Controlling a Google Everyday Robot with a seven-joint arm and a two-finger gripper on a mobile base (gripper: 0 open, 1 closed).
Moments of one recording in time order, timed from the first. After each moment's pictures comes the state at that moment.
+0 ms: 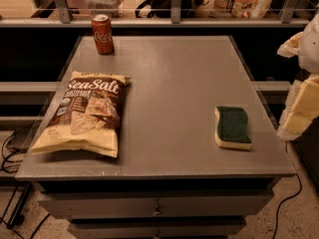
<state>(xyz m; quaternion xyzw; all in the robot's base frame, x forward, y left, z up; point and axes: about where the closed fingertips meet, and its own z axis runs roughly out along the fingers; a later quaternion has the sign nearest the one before) 0.438 -0.217 0.976 -0.60 0.78 -0.03 0.16</state>
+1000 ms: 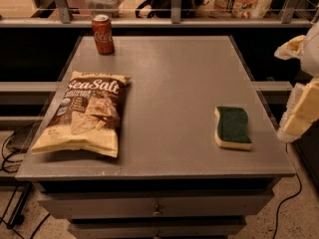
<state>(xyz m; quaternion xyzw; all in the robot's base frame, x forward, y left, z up) 0.440 -0.216 0.970 -0.61 0.77 -0.01 0.19</state>
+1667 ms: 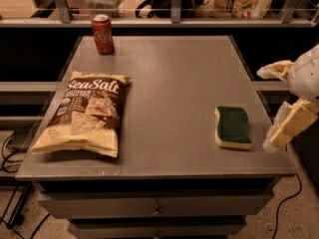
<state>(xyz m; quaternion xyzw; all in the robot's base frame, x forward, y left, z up) 0.452 -0.205 0.921 -0.63 0.73 0.10 0.26</state>
